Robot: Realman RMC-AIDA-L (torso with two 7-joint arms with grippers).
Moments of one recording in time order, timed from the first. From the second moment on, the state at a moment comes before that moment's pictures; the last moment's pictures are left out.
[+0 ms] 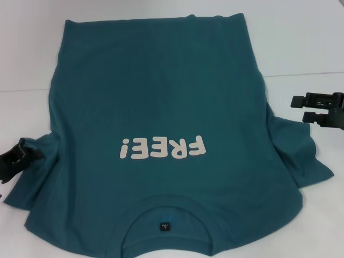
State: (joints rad) left arm -0.58 -2.05 0.36 0.53 2.25 1.02 -2.32; right arm 0.57 1.85 -0.57 -0.57 -2.03 -1.40 2.36
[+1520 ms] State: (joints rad) left arm -0.61 -1.99 0.32 0.62 2.25 1.23 -2.43; right arm 0.55 1.85 -0.57 -0.57 -2.03 -1.40 2.36
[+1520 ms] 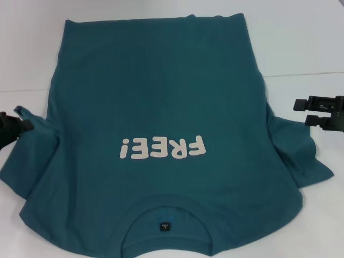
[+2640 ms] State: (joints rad) left arm -0.66 -2.01 0.33 0.64 2.27 1.26 -2.49; right arm 0.55 1.85 -0.57 -0.57 -2.04 -1.40 2.36
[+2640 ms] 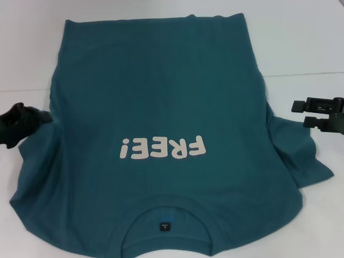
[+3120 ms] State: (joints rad) left arm -0.68 -2.08 0.34 0.63 2.26 1.13 -2.49; right arm 0.55 1.86 -0.57 -0.57 -2.04 -1.40 2.36
